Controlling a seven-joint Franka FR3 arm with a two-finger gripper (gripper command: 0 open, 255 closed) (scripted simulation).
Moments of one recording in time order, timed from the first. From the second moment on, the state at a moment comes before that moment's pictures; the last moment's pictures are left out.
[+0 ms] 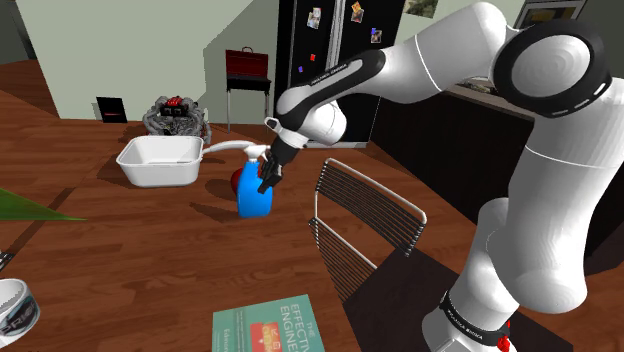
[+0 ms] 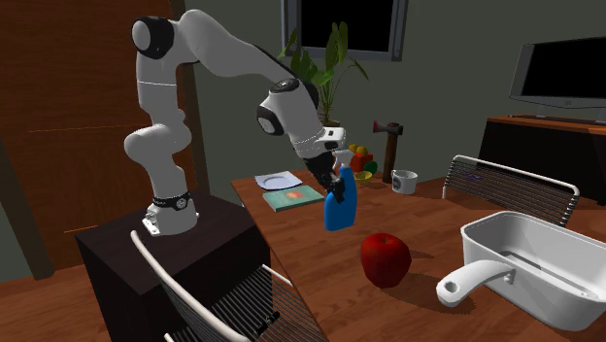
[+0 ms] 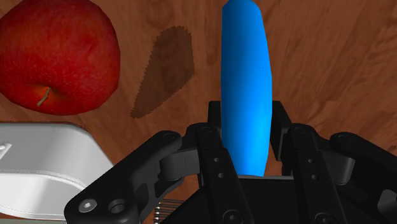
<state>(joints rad) 0.43 0.12 -0.24 -2.17 0.67 2.49 -1.37</state>
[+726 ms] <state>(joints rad) 0.43 0.04 -0.26 -2.12 0.56 2.39 -1.26</state>
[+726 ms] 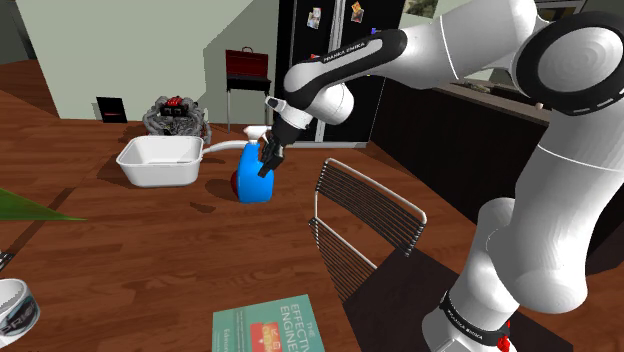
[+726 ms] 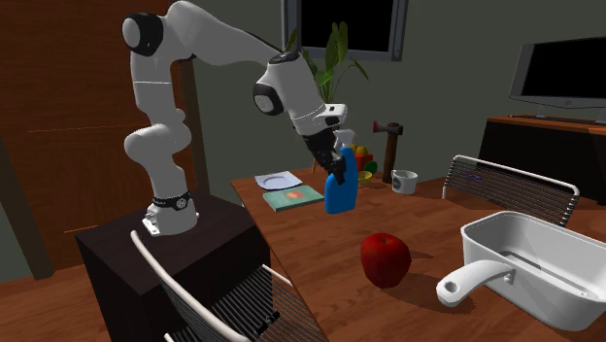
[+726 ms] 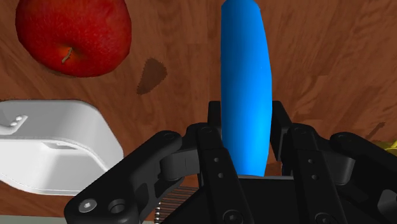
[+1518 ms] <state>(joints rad) 0.43 -0.02 -0.27 -2.04 0.47 2.27 -1.16</state>
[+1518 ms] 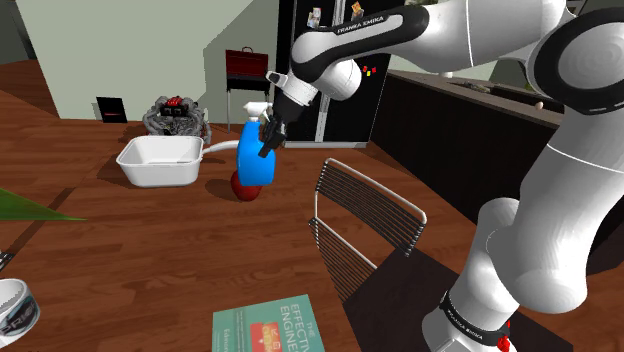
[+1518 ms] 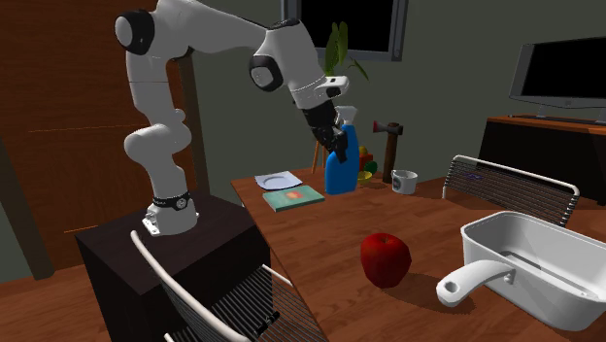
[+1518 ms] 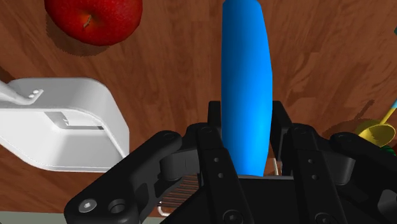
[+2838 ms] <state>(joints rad) 0.42 -0.06 -0.27 -1.82 0.39 2.03 -1.04</state>
